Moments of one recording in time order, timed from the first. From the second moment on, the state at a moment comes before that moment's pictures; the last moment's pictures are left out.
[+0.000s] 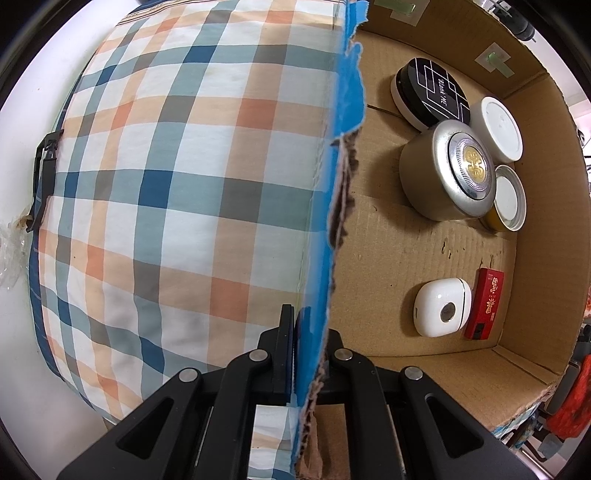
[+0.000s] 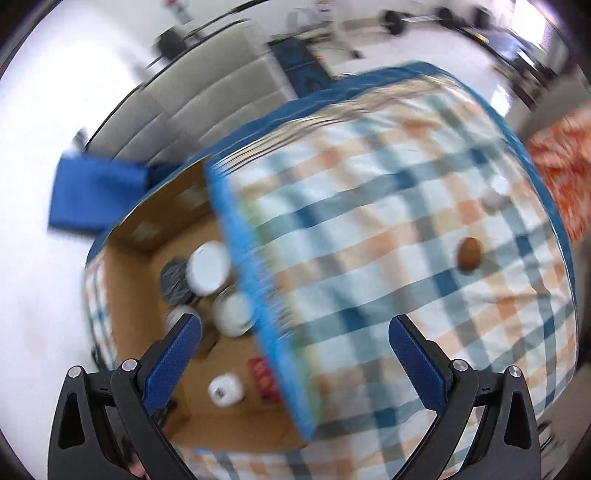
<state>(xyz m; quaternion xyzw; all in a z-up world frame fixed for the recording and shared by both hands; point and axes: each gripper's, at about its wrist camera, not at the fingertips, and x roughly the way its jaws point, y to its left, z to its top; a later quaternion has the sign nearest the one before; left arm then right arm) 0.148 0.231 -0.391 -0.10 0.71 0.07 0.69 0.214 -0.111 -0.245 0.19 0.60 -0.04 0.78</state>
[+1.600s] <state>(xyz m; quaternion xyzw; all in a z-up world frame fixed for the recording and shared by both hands) 0.148 0.231 -0.386 -0.10 0.71 0.08 0.69 0.262 -0.002 -0.220 0.07 0.57 0.08 0.81</state>
